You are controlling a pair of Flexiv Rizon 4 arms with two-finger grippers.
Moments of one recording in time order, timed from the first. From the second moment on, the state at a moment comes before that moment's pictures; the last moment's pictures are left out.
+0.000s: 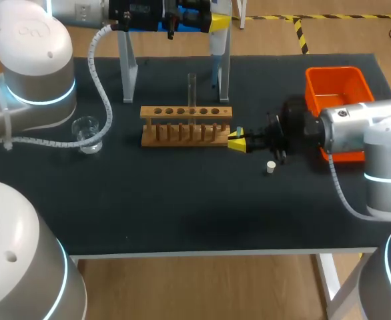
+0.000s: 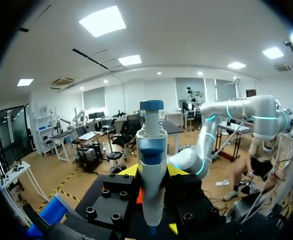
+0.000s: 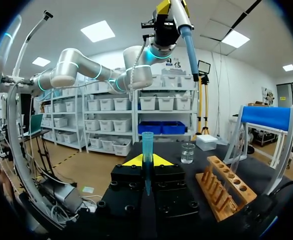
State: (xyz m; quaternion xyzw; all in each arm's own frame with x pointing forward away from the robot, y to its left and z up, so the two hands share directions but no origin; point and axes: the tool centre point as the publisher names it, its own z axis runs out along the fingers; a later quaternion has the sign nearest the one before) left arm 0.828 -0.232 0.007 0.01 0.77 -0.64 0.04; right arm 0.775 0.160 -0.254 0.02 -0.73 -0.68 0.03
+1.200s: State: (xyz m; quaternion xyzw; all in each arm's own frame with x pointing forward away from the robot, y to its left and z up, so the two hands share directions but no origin) left arm 0.827 -0.234 0.006 0.02 0.77 -0.63 0.04; right arm 0.788 0.155 -0.239 0.02 -0.74 -0.67 0.01
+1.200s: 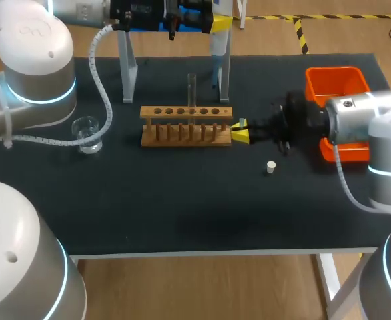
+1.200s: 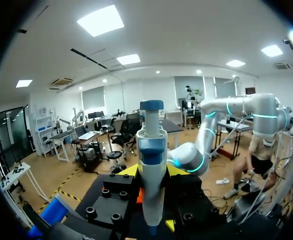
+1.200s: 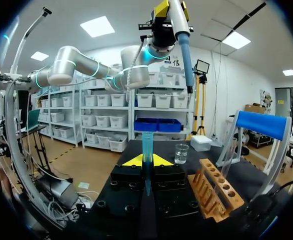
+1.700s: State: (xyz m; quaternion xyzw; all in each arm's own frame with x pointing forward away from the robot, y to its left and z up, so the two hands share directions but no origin) left arm 0.827 -0.234 0.006 0.02 0.77 -0.63 0.04; right arm 0.813 0.173 -0.225 0.02 -0.74 -0.68 -0.01
